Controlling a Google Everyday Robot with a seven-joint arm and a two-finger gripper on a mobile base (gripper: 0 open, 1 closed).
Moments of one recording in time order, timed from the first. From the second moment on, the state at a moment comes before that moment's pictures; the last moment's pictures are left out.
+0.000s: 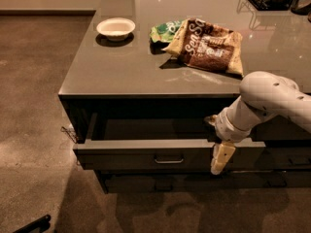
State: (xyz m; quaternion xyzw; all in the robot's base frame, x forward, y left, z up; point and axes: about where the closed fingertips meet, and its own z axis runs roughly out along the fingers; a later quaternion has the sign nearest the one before) arm 0.517 -0.198 0.668 -0.67 0.72 0.09 0.16
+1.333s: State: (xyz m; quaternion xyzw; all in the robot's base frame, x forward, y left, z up) arm 0.437 -0.199 0.663 -0.65 0.73 0.17 0.10
